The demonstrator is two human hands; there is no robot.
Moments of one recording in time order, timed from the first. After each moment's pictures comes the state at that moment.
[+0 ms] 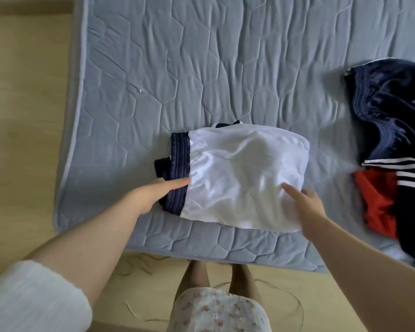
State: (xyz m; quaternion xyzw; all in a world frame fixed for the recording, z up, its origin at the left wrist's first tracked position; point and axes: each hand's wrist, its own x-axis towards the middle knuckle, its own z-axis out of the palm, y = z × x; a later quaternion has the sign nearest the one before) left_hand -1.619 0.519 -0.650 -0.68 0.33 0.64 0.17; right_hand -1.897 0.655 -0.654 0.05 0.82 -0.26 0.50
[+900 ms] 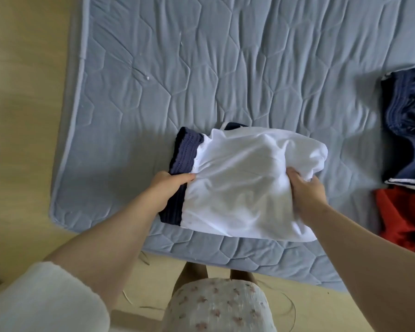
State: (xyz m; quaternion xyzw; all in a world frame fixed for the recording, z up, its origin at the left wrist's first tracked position) left_hand -1.630 0.513 -0.682 -0.78 0.27 0.56 0.01; right_hand -1.896 0.599 -0.682 -0.04 0.85 -0.23 0.47
